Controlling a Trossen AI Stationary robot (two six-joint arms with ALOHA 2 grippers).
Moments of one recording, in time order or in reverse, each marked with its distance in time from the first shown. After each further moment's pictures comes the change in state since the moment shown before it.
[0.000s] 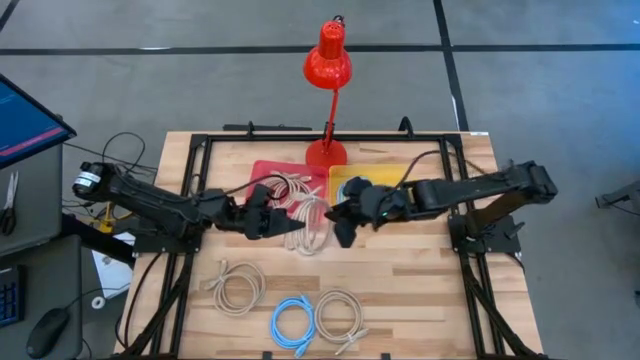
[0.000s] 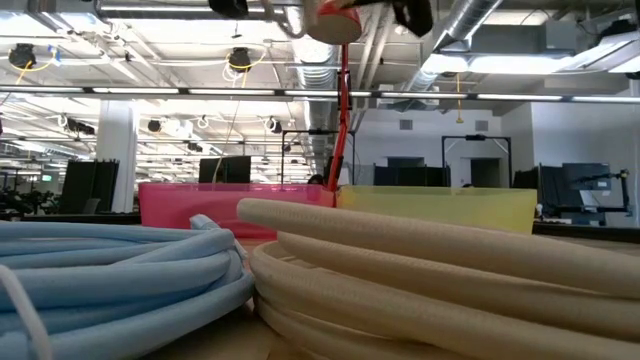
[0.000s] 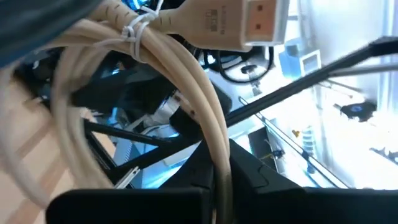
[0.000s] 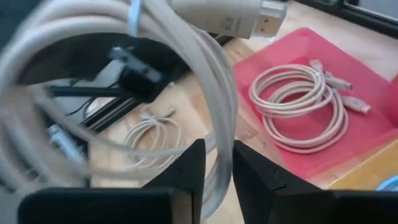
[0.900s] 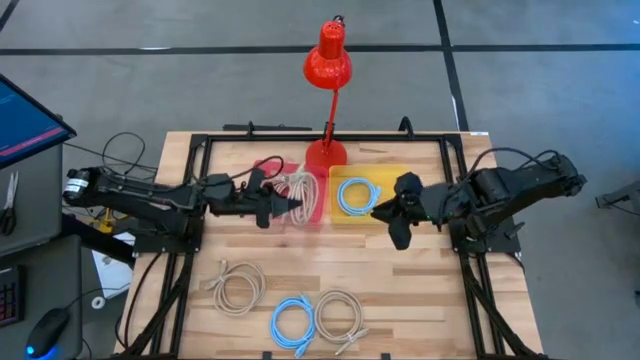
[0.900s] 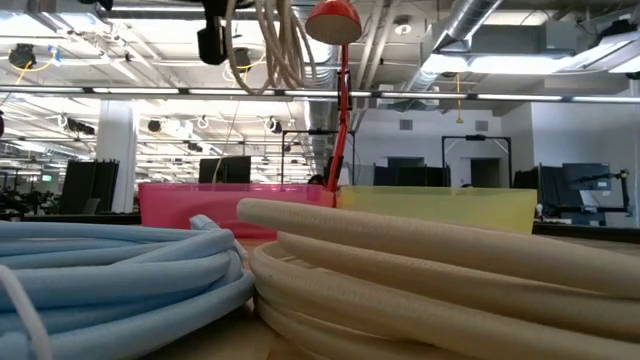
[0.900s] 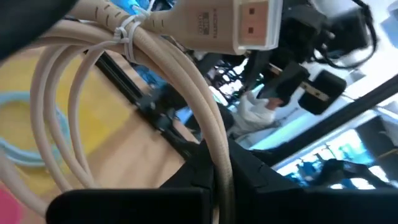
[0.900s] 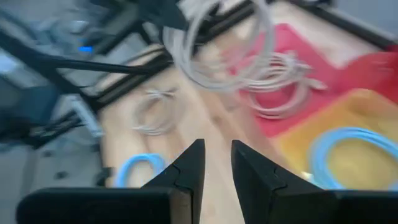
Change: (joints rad) left arm 0.160 -0.119 -0.003 -0.363 -0.032 0.277; right arm 0.145 -0.296 0.003 -0.369 0.112 0.046
